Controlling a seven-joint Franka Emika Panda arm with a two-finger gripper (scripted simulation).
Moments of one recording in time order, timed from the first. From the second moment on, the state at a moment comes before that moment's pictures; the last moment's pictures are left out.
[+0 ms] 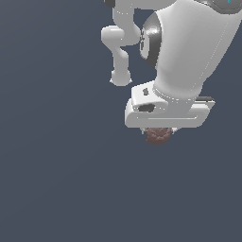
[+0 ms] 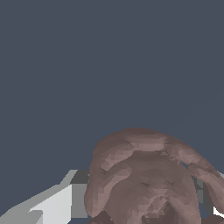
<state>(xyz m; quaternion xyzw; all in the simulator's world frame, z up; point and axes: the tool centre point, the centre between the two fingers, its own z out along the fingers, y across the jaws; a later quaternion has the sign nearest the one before) 0.095 0.110 0.298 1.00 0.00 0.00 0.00</state>
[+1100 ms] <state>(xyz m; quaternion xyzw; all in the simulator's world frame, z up) 0.108 0.169 0.379 1.00 0.00 0.00 0.00</state>
